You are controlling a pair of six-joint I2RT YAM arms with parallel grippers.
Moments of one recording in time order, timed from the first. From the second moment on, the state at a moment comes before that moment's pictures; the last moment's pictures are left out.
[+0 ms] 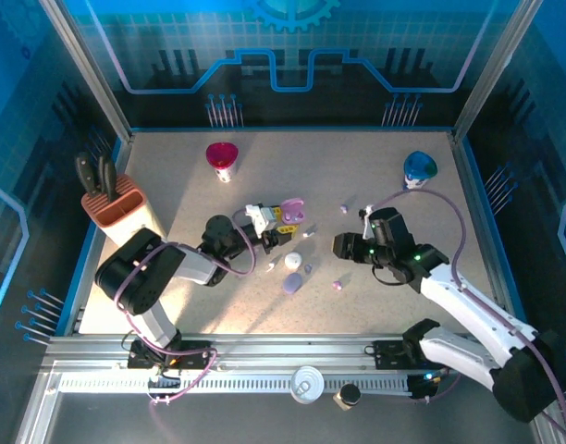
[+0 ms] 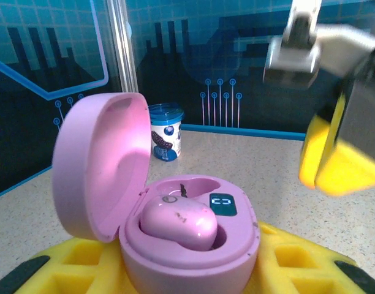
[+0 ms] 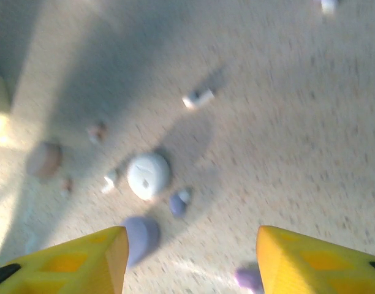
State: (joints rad) left arm -0.52 1.69 0.49 1.29 0.58 0.04; right arm 0.48 0.99 0.66 -0.50 -0.19 0.59
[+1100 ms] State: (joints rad) left arm -0.52 1.65 0.45 1.29 0.58 0.04; right arm 0.40 1.42 0.58 -0.38 -0.53 0.45
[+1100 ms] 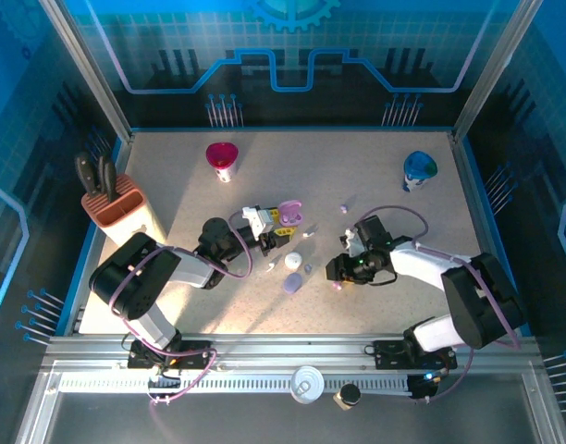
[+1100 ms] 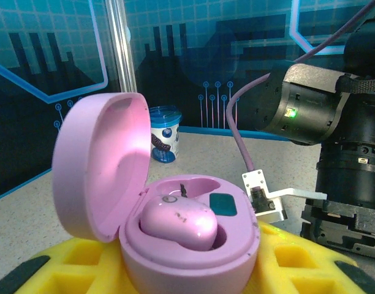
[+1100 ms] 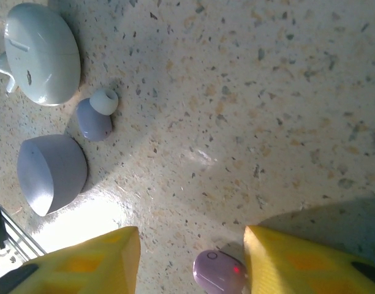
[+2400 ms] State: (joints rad) left arm -0.52 1.66 0.45 1.29 0.58 0.04; right arm 0.44 1.28 0.54 -0.40 -0.47 0.51
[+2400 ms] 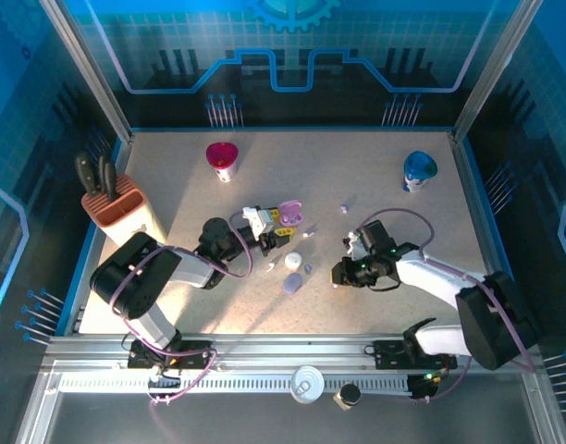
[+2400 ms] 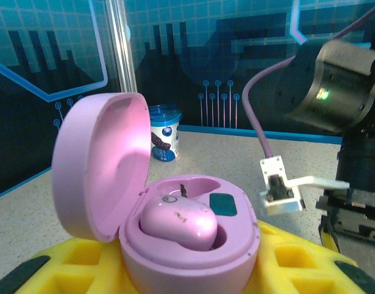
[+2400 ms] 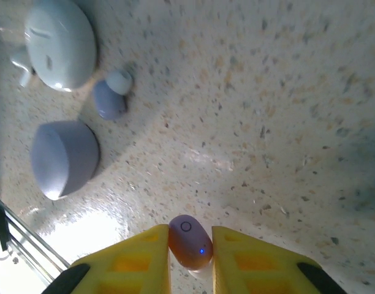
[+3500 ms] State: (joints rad) left arm -0.52 1.65 0.46 1.29 0.64 -0.04; right arm 0.58 1.27 1.01 -0.31 -0.37 0.41
